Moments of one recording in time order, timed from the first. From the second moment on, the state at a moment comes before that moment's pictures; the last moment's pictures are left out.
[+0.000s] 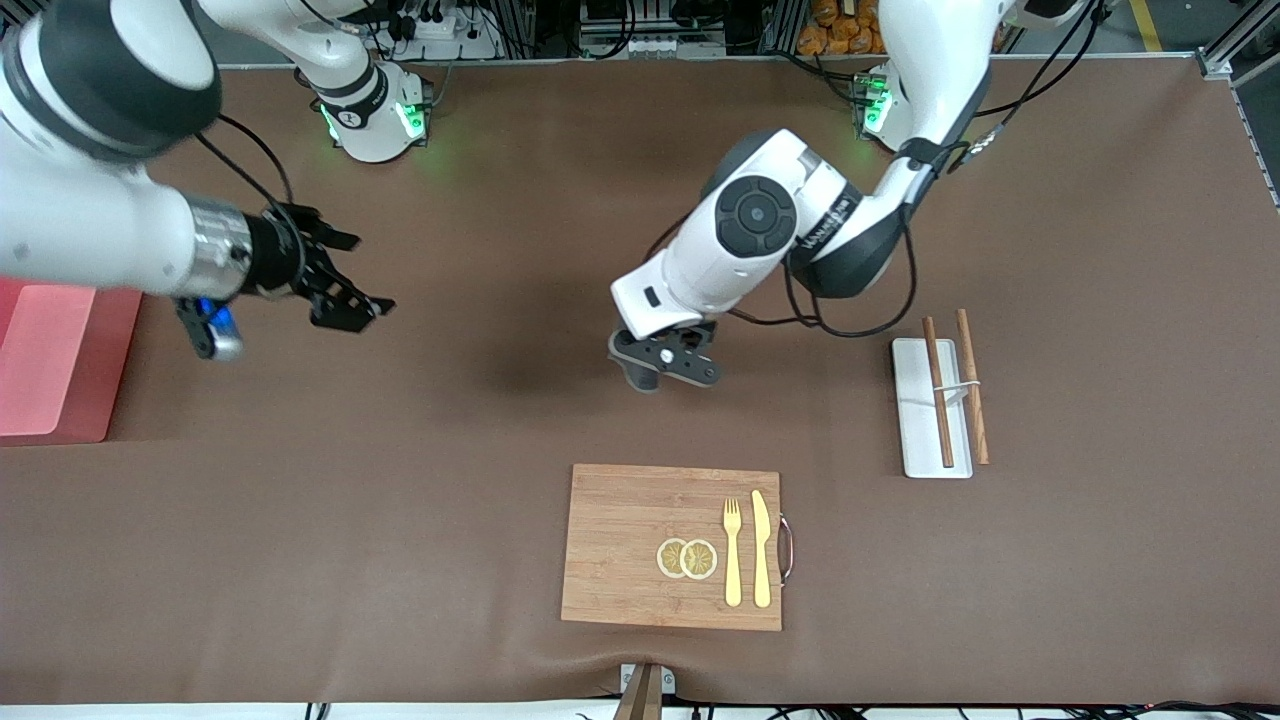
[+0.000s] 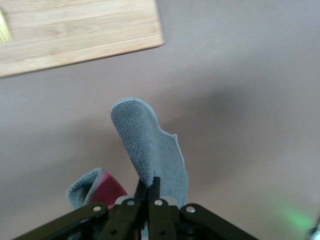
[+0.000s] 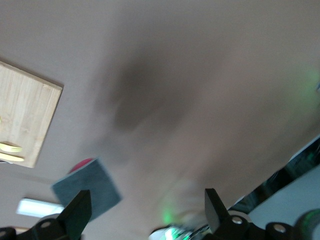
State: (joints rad) left arm -0.48 0.57 -0.30 -1.36 -0.16 2.05 -0.42; right arm 0.24 0.23 -0.06 -1.53 0.53 1.50 1.29
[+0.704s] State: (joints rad) left arm -0.54 0.57 -0.35 -1.34 -0.26 2.47 -0.71; right arm 0.35 0.38 -0.05 -1.53 0.65 1.68 1.57
